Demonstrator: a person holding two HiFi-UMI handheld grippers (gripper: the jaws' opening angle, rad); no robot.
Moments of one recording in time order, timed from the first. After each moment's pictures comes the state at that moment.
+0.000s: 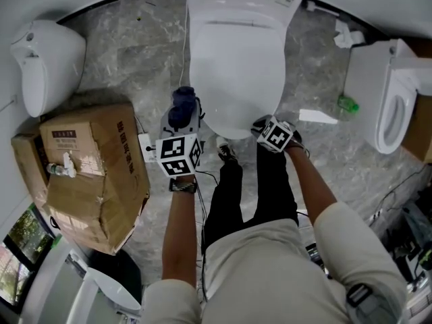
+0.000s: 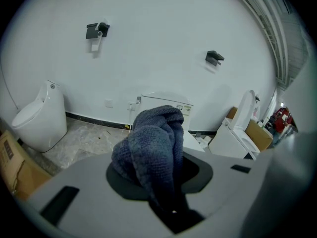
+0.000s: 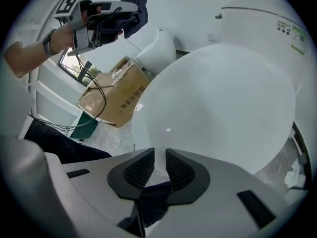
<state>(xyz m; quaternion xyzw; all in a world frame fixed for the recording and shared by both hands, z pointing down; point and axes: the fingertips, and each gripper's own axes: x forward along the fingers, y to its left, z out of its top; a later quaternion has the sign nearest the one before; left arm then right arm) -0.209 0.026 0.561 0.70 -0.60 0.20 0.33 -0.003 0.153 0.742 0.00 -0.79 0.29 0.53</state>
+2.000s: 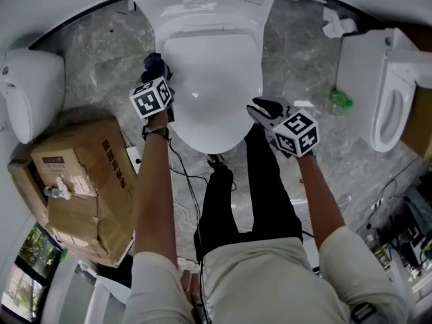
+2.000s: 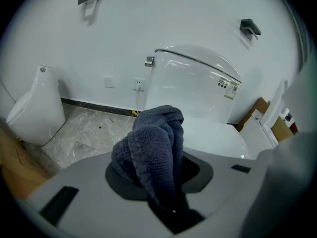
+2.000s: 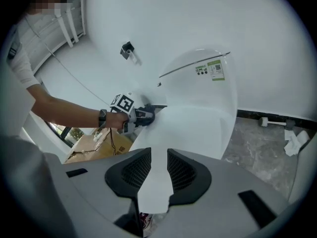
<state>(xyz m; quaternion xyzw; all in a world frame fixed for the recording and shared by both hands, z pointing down) -0.239 -0.133 0.736 0.63 -0.62 0.27 0.39 0.037 -0.027 0.648 0.23 -0.85 0.38 0.28</state>
